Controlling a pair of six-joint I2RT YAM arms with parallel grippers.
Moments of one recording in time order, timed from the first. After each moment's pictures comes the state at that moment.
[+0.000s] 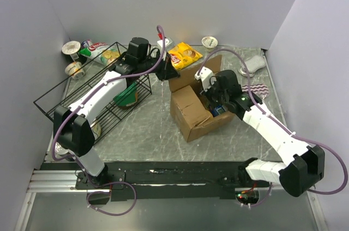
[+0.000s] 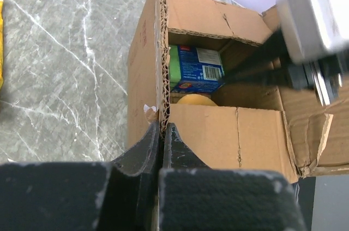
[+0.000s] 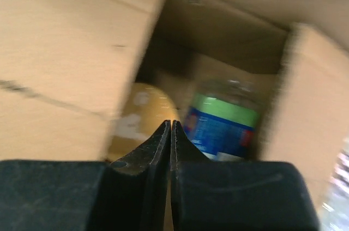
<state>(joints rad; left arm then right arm) -0.50 1.66 1.54 -0.29 0.73 -0.04 0.49 1.20 1.05 -0.55 -0.09 -0.35</state>
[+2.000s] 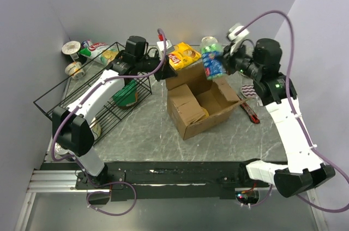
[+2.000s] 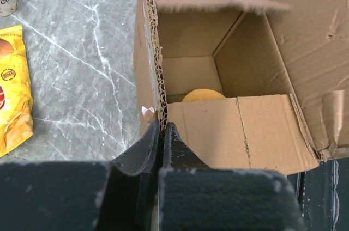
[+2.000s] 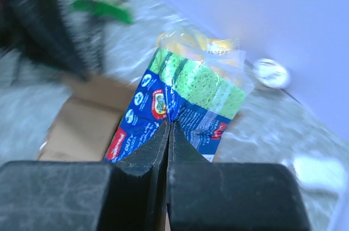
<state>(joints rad) -0.48 1.66 1.56 -0.34 0.80 0.19 0.27 1.19 1.50 -0.55 -0.39 -0.27</state>
